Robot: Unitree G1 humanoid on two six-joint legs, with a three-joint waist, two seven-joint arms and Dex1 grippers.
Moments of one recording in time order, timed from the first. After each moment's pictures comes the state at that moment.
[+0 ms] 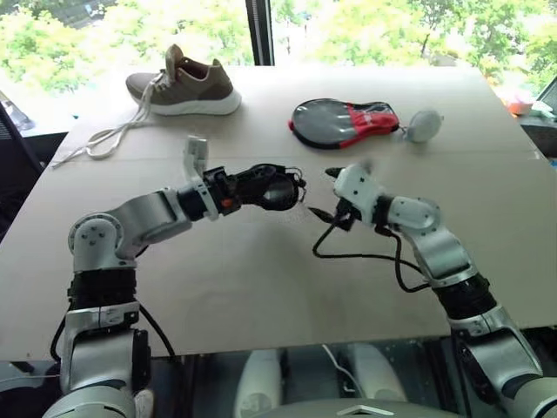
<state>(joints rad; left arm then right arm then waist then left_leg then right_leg) -0.55 0.71 0.24 0.17 -1.93 1.21 0.05 -0.56 -0.25 0.31 0.09 -0.09 0.17 0.66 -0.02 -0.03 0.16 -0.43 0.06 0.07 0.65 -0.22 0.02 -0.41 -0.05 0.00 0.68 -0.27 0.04</state>
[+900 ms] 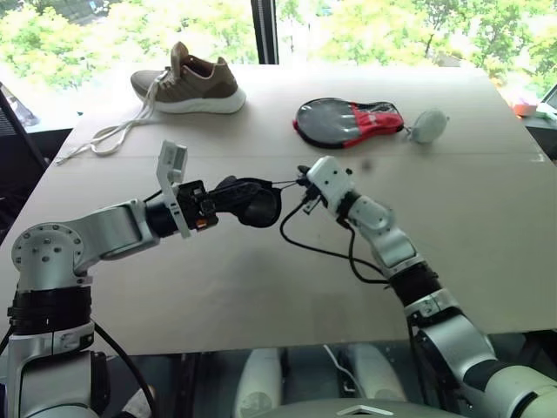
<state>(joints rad) -0.42 0.80 0.26 -0.07 -1.77 1.17 -0.10 -0.67 -0.14 0.25 0.38 -0.12 -0.09 0.41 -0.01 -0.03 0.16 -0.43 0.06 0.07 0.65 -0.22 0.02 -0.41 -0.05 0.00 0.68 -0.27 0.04</state>
